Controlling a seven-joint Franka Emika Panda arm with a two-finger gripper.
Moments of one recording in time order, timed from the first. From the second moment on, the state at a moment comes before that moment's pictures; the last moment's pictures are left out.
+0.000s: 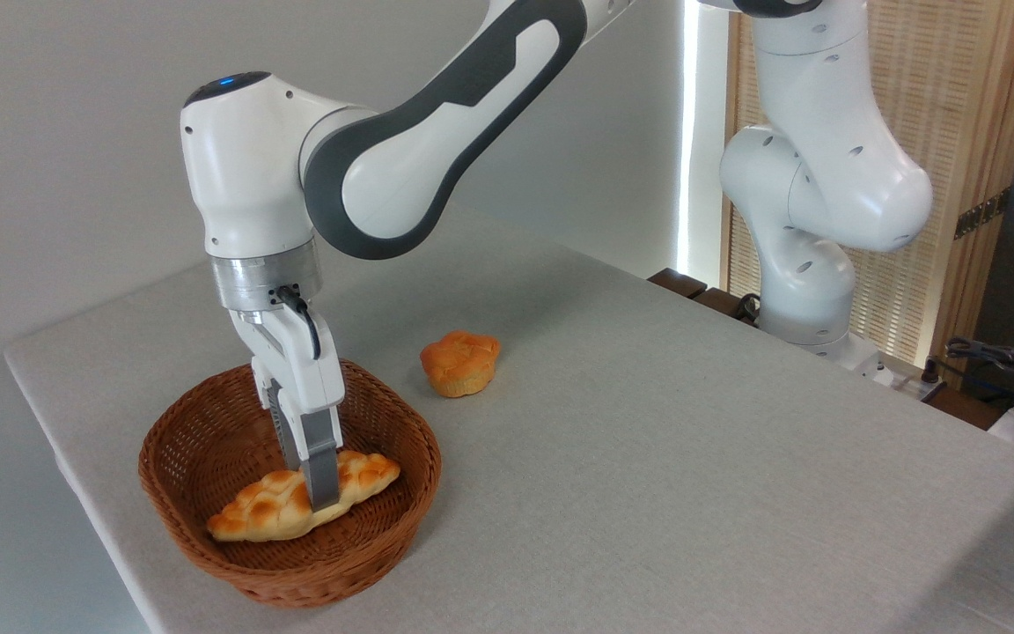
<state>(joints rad) -0.04 0.24 -0.19 -1.82 0.19 2.17 0.56</state>
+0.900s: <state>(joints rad) -0.02 0.23 -0.16 -1.76 -0.02 2.16 0.56</state>
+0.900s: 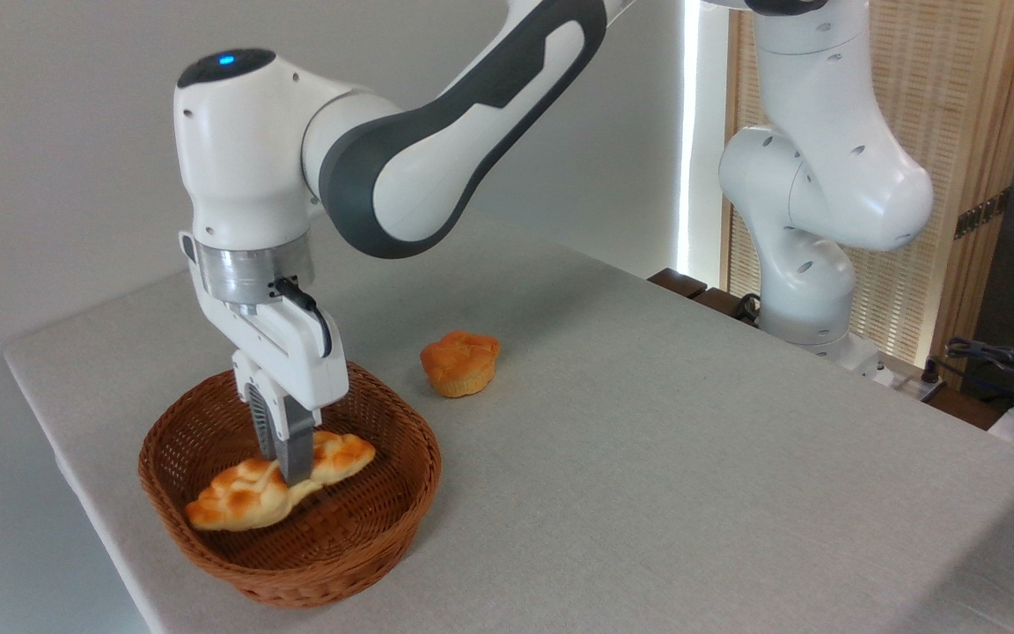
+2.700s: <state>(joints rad) 0.10 -0.20 -0.09 -2.20 -0.11 1.81 0.90</state>
